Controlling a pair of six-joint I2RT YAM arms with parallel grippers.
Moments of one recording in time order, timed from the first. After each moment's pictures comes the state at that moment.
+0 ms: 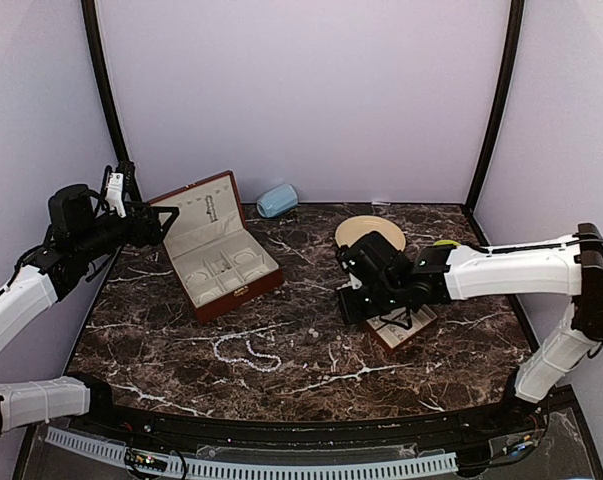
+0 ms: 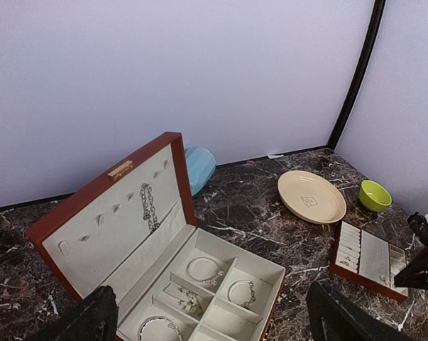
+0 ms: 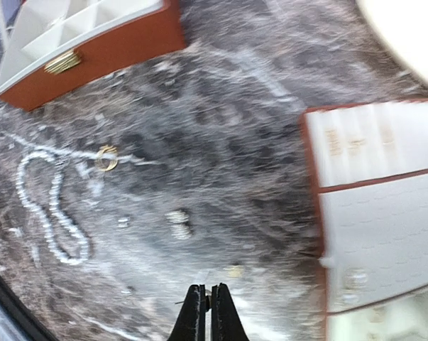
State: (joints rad) left arm -0.18 0.93 0.77 -0.04 0.33 -0.10; right arm 1.01 1.58 1.06 -0.42 0.17 0.55
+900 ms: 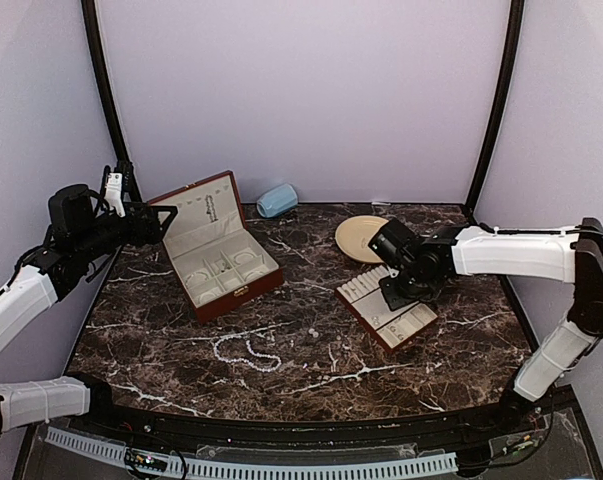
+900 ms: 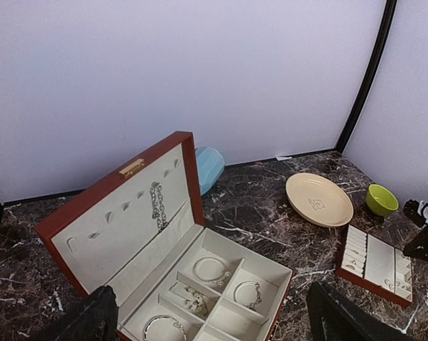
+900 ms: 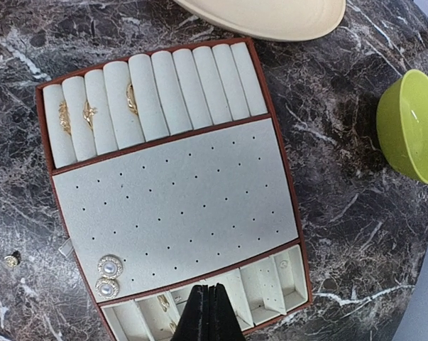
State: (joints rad) left arm -0.18 0.93 0.77 -0.04 0.29 -0.11; right arm 0.79 1.57 1.09 -0.74 0.38 0.37
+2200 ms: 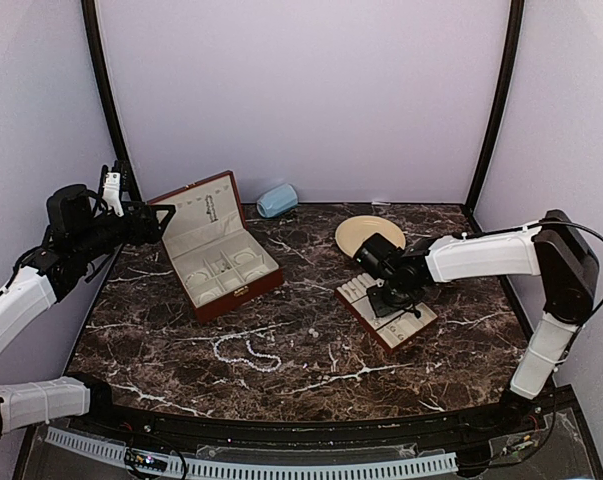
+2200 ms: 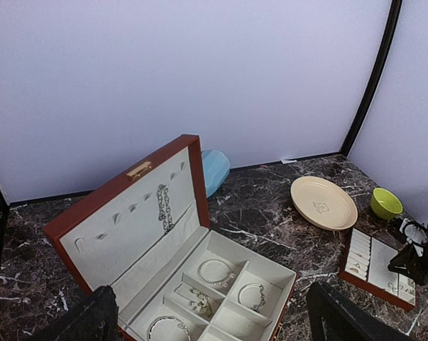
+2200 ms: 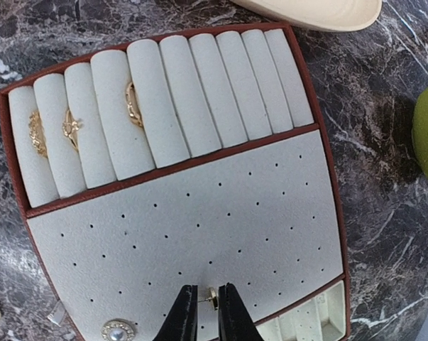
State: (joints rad) left arm -0.18 0.92 0.77 -0.05 0.27 -0.11; right arm 0.81 1.74 1.09 -0.61 0.41 0.41
